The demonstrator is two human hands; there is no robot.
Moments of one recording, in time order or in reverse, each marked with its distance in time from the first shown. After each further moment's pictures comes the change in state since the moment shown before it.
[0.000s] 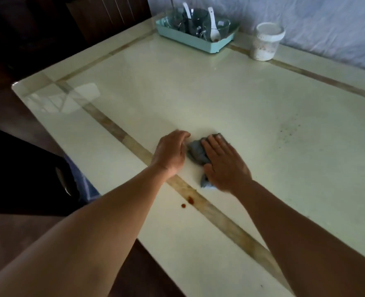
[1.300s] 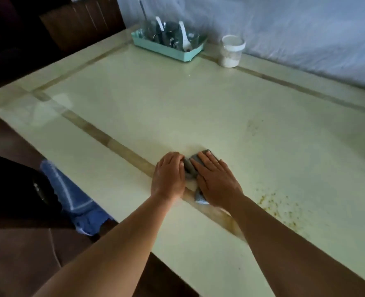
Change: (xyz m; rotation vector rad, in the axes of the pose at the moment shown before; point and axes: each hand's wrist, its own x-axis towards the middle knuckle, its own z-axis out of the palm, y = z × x) left_hand -0.077 0.031 0.021 -0.019 0.005 -0.056; right_hand -0.076 -0.012 0.011 0.085 0.003 0.073
